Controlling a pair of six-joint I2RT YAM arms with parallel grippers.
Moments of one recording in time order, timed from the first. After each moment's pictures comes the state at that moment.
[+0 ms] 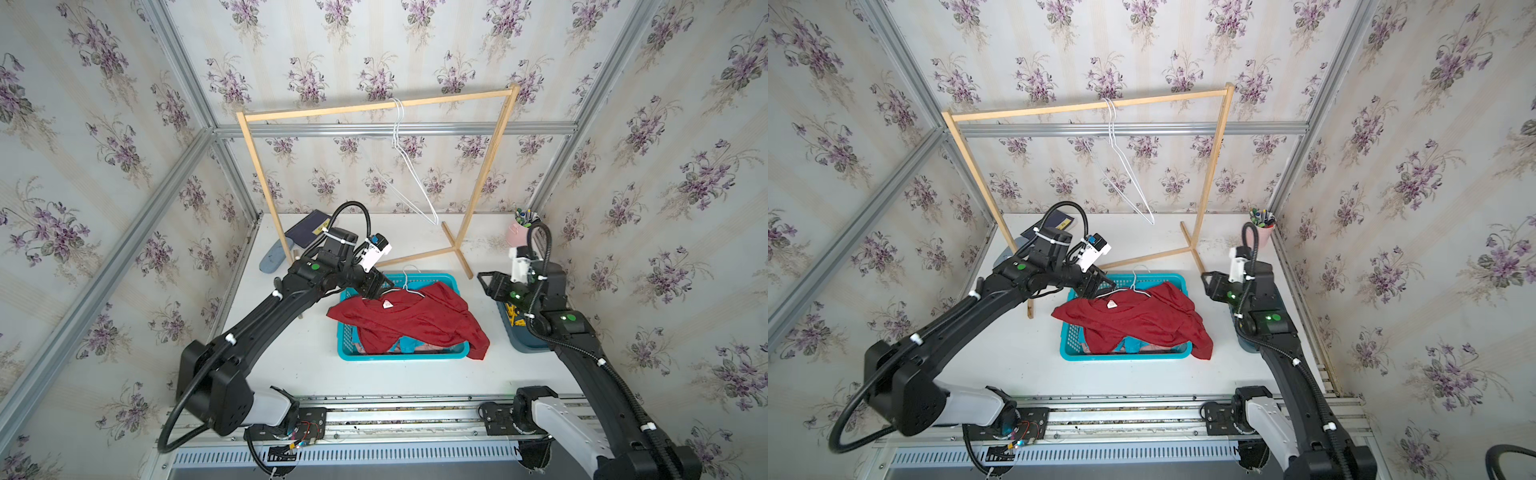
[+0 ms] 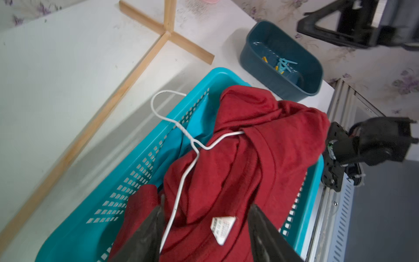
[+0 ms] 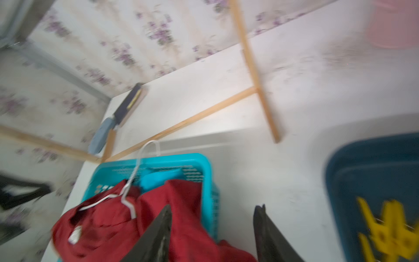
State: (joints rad) left arm -0.49 1.49 1.25 -0.61 0.45 0.05; right arm 0.20 0.94 0.73 -0.32 -0.33 0.40
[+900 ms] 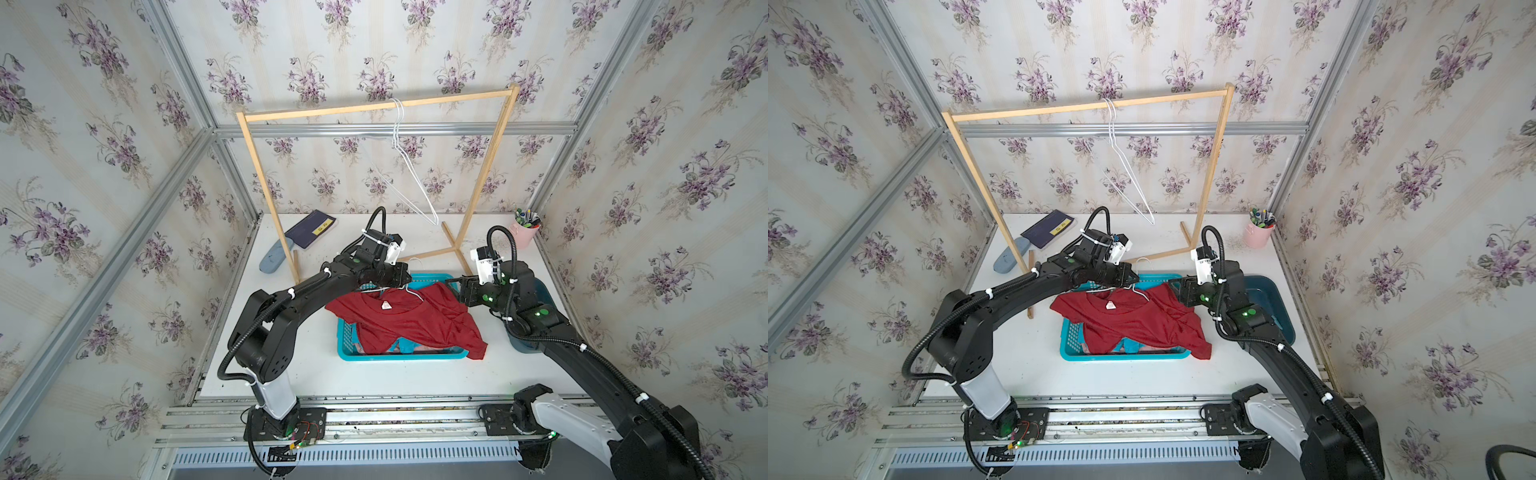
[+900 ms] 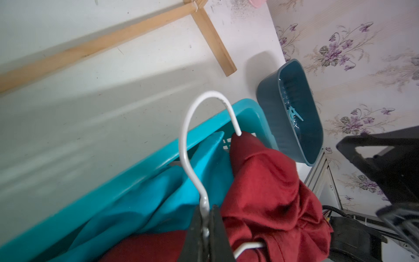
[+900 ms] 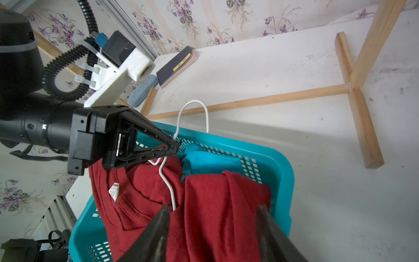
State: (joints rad) left arm -0.58 1.72 1.30 -0.38 0.42 -0.42; right arm 0.35 1.01 0.71 -0.20 -0.36 0.33
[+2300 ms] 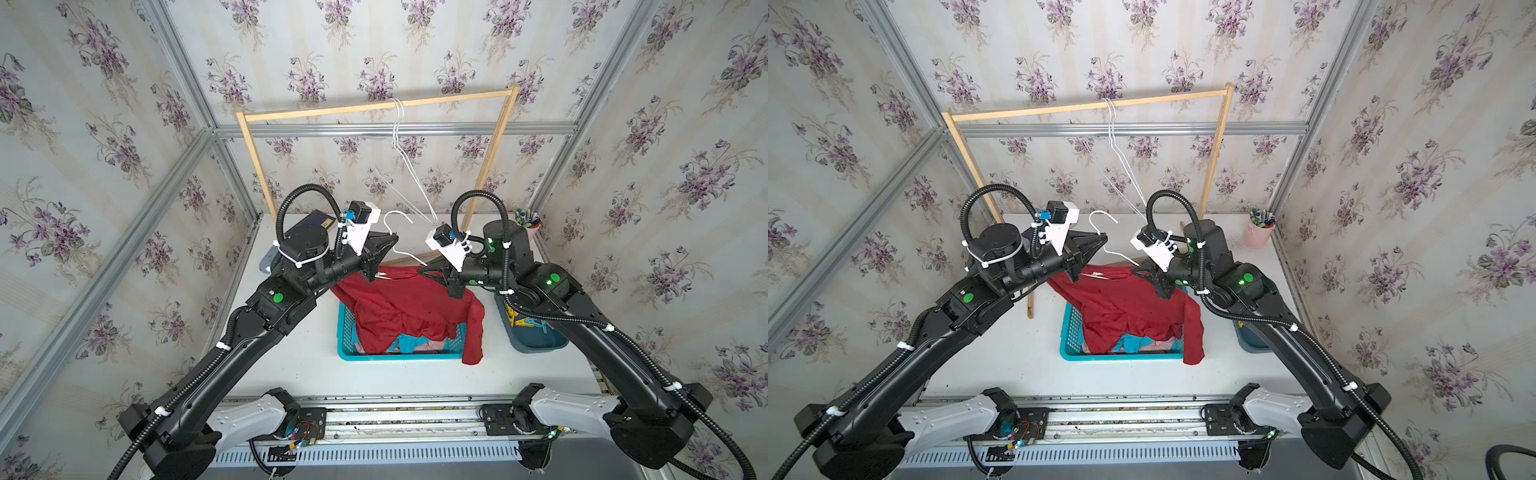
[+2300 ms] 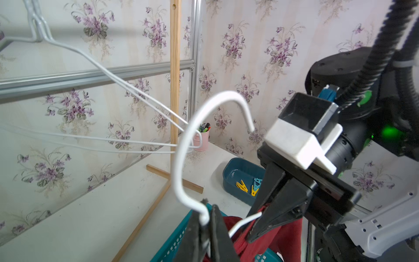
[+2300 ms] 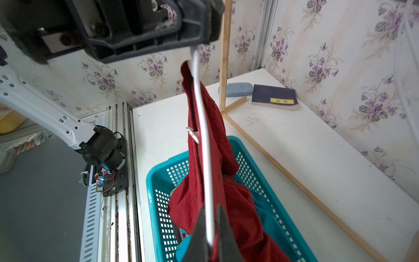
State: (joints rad) left arm -0.63 1.12 1.31 -0.27 0.35 -0.02; right arm 0.64 1.19 1.37 -0.67 -0.50 -0.25
